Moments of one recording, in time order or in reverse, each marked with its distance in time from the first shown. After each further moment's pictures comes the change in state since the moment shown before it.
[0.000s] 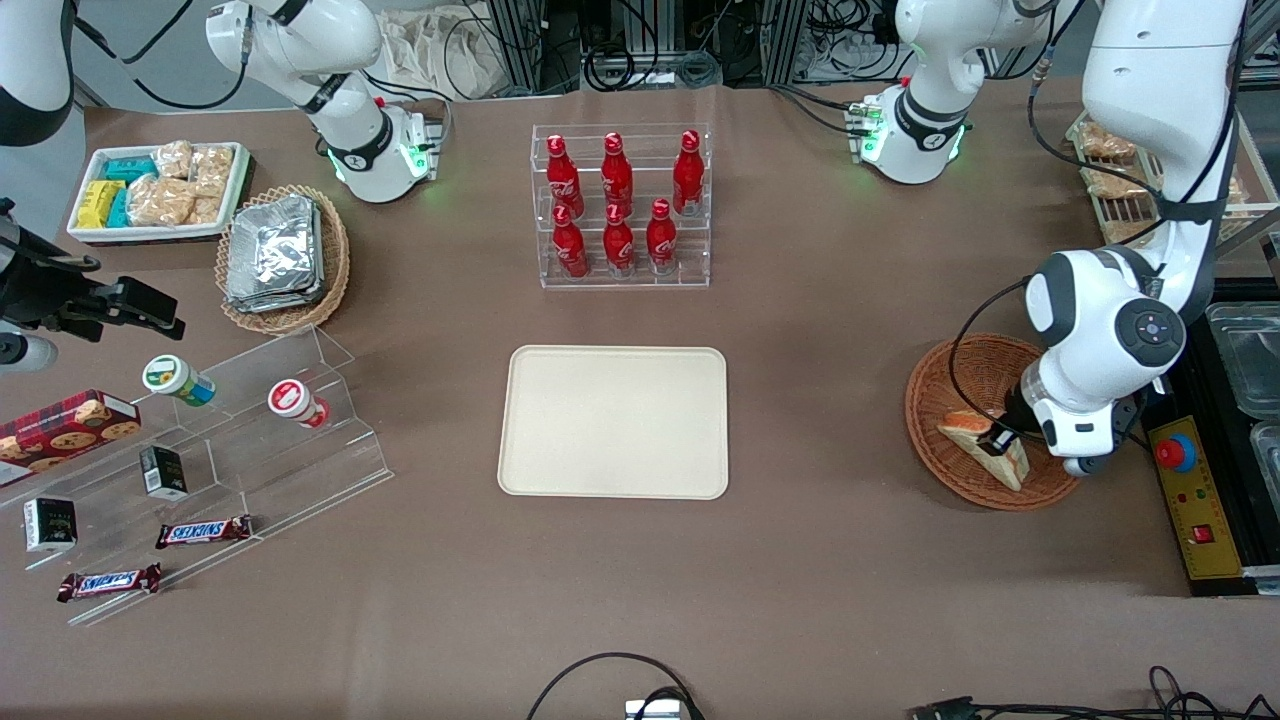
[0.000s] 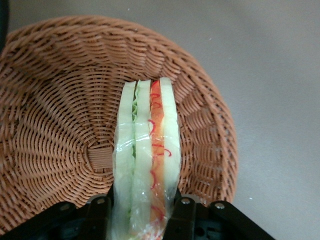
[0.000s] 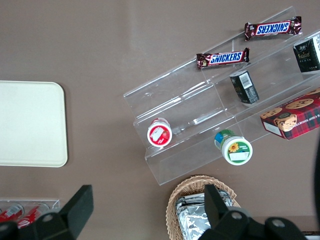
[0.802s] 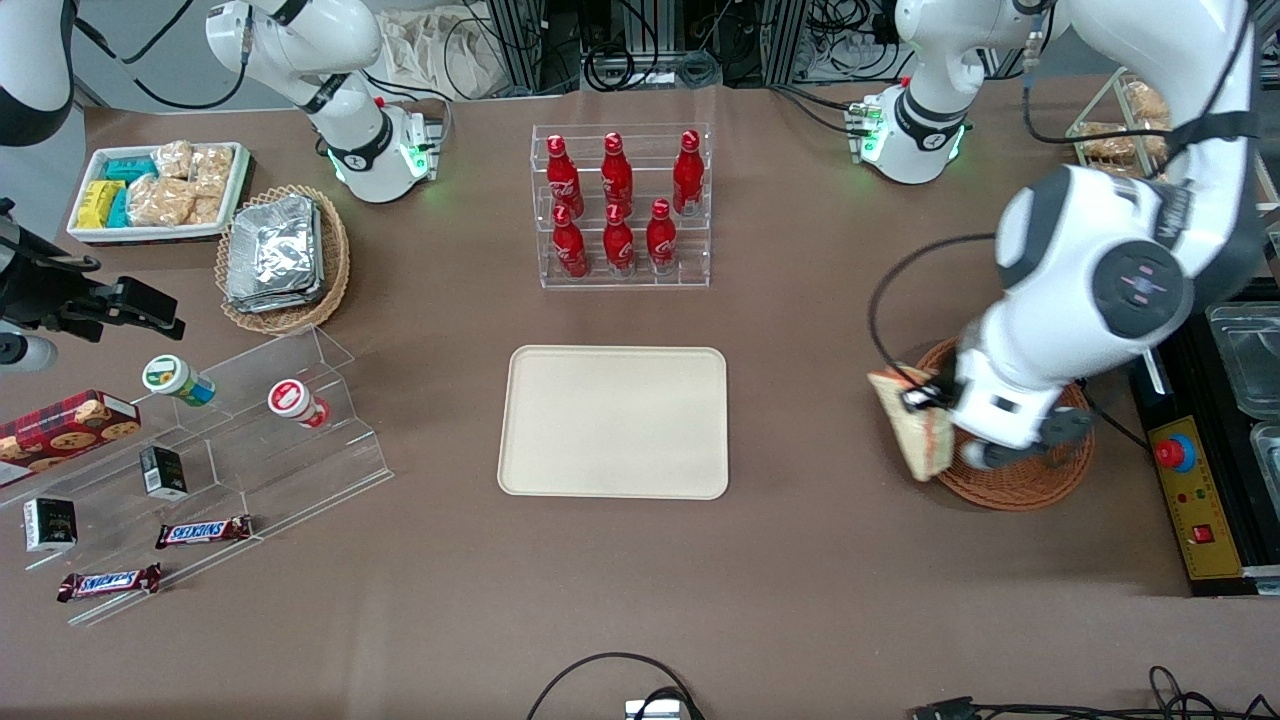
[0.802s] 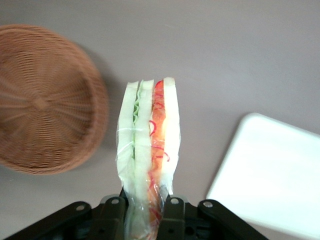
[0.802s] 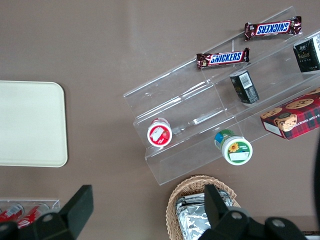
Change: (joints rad) arm -0.058 -0.043 -0.293 0.481 0.001 -0.615 0.202
